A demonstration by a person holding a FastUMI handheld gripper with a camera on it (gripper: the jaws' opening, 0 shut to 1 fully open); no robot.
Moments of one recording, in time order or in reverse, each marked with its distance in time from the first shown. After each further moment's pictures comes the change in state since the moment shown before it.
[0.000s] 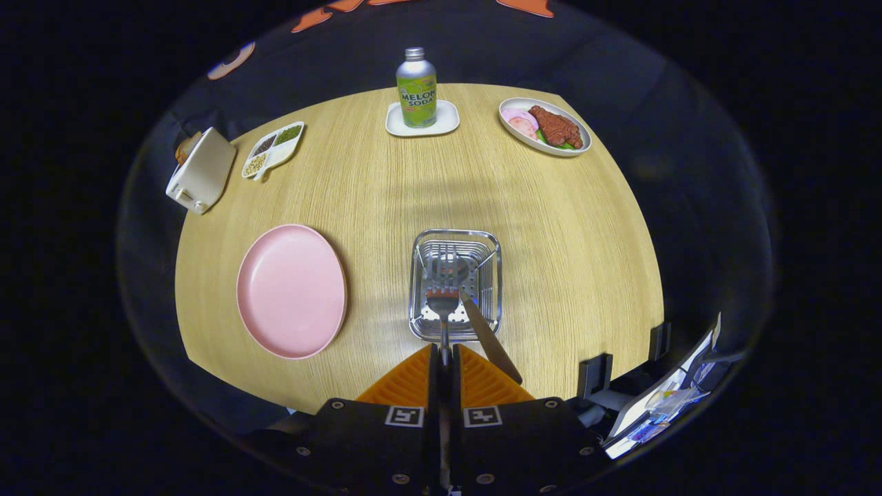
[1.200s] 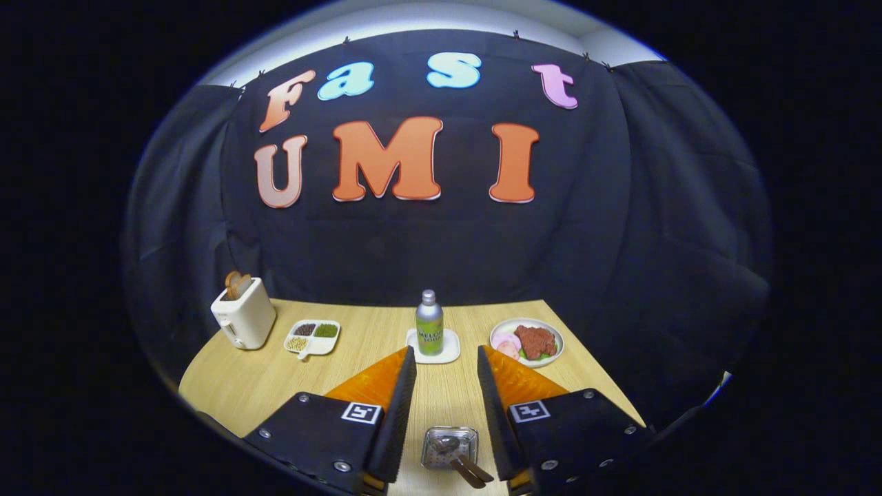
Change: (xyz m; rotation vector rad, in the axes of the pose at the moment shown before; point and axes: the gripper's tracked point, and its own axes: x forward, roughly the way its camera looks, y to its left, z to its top) arm -0.164 -0.009 0.165 0.021 -1.009 0.020
